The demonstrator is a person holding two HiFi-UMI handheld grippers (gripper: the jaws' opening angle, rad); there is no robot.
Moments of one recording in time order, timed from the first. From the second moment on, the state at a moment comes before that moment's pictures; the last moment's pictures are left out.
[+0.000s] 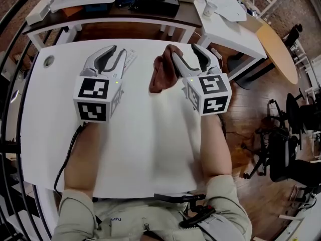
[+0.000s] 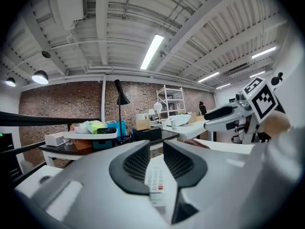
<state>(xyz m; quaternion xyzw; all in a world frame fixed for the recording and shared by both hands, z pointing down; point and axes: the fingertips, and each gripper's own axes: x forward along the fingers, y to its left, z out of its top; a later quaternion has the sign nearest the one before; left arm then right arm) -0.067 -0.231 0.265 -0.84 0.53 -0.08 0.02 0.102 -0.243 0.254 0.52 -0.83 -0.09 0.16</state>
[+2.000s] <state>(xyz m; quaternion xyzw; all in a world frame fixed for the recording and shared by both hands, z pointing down) -0.071 -0.019 0.306 -0.84 0.53 0.00 -0.03 0.083 -0.020 0.316 0.51 -0.86 -0.02 0.07</state>
